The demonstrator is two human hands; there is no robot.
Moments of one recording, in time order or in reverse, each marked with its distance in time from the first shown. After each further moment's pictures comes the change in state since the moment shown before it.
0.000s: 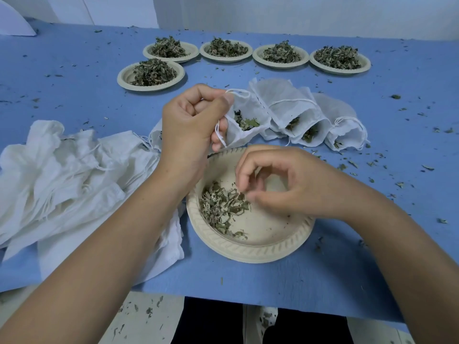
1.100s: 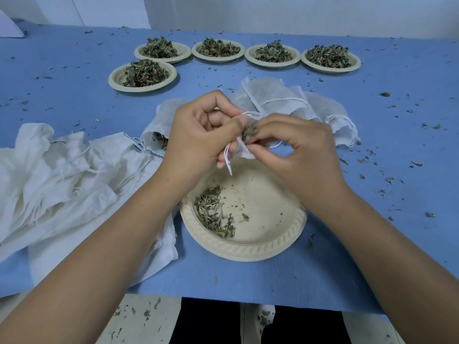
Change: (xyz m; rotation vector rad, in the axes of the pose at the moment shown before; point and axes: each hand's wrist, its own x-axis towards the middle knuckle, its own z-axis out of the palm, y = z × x) left_hand -0.010 -0.002 0.005 0.173 -0.259 0.060; right_hand 0.012 0.016 0.004 -0.236 0.711 -0.387
